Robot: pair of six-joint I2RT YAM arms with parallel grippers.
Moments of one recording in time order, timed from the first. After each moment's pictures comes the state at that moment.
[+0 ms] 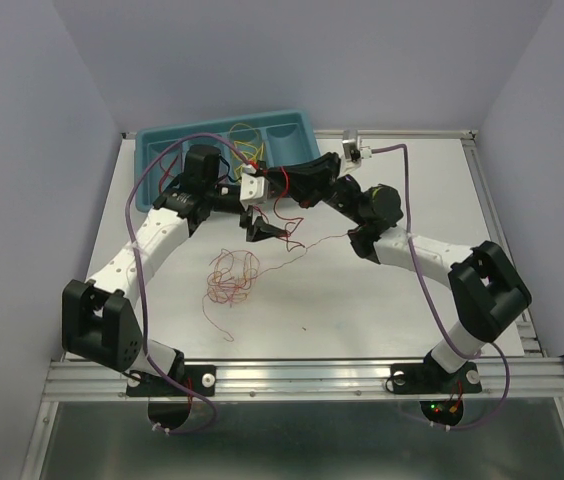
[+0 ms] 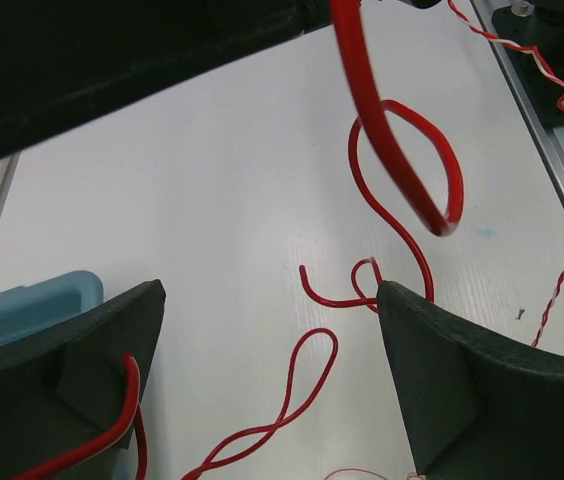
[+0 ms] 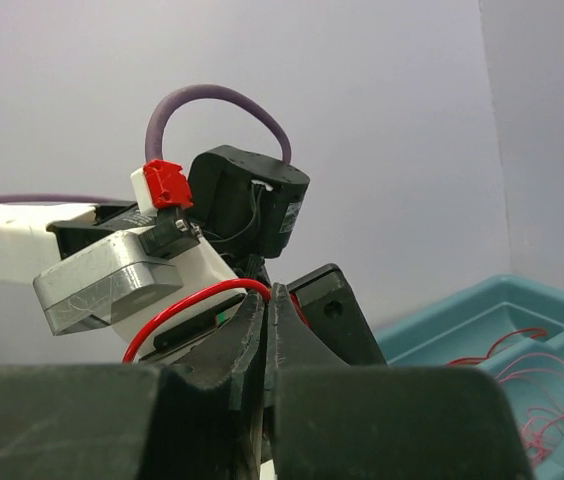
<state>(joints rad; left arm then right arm) -0.37 1.42 1.19 -0.31 1.17 0.75 0.66 1.63 1.01 1.29 -0.46 0.62</state>
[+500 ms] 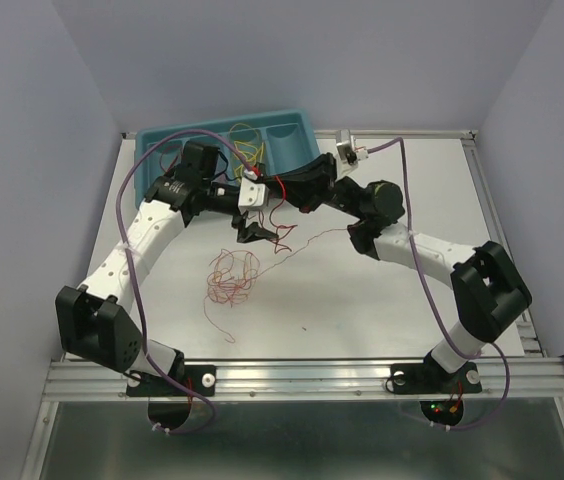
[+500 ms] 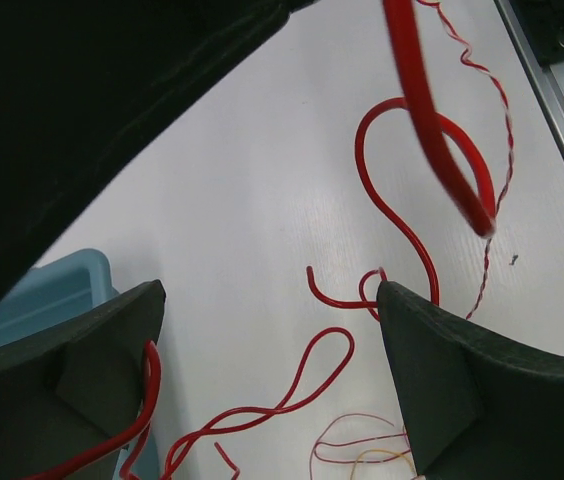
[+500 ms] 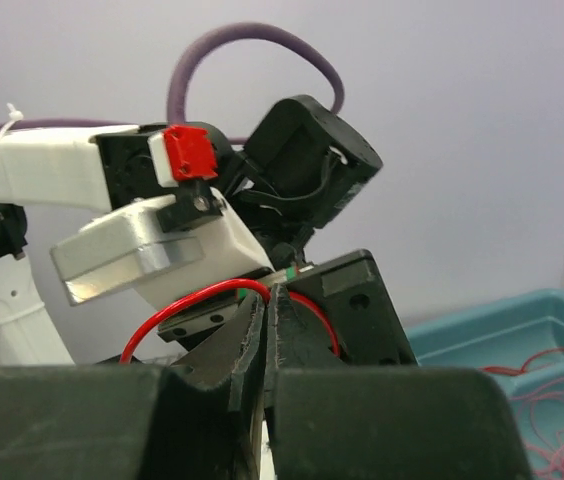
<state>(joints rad) -0.37 1.42 1.32 -0.68 1.11 1.03 0.66 1.63 1.04 1.29 -0.63 0.61</state>
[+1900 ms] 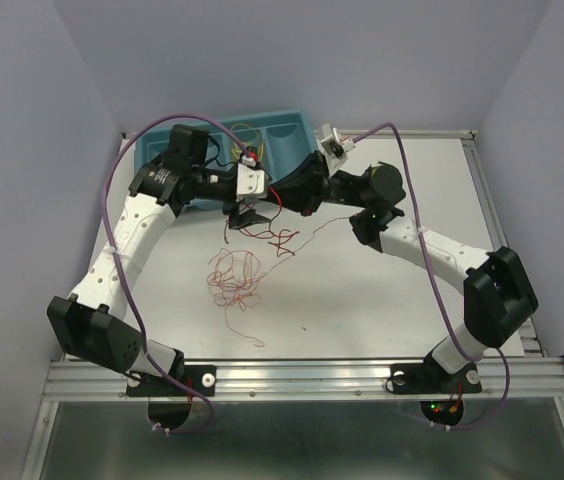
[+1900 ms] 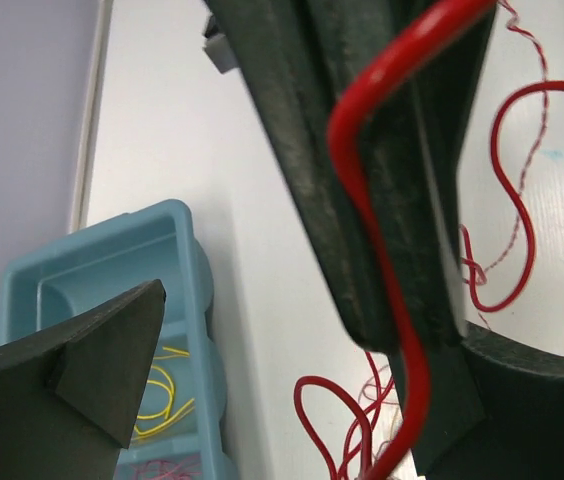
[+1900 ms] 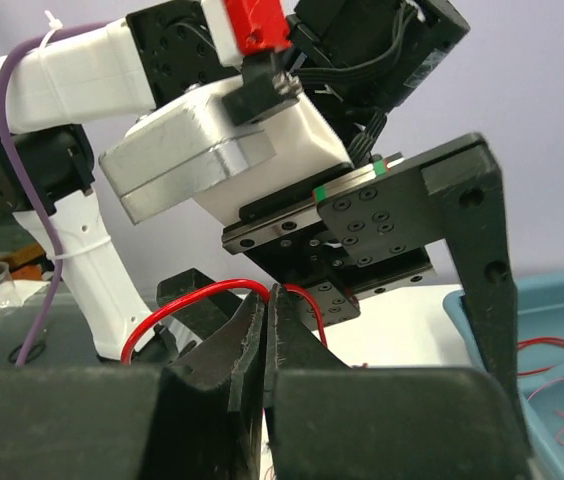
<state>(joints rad) -0.35 1.42 1.52 -0.81 0.95 1.03 0.66 1.59 1.16 1.03 -0.87 0.58</state>
